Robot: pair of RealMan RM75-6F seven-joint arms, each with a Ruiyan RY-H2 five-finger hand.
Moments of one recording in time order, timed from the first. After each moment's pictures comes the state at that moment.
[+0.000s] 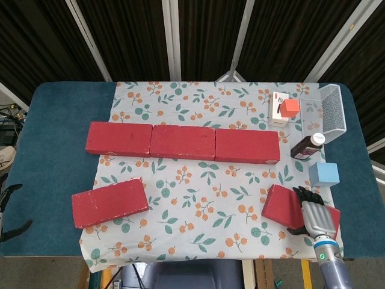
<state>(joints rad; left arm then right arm) 0.04 -1.06 -0.04 -1.84 1.48 1.61 0.18 0.25 -1.21 0.09 -1.94 -0.91 1.18 -0.48</state>
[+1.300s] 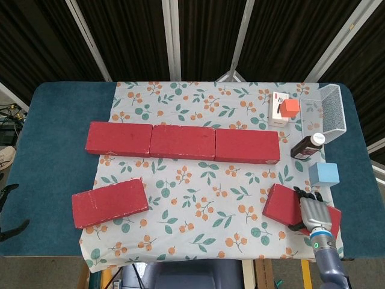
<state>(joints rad) 0.05 -1.07 -0.05 -1.85 1.46 1.61 0.23 0.37 -1.27 0.08 -1.82 -0.71 1.14 -0.58</state>
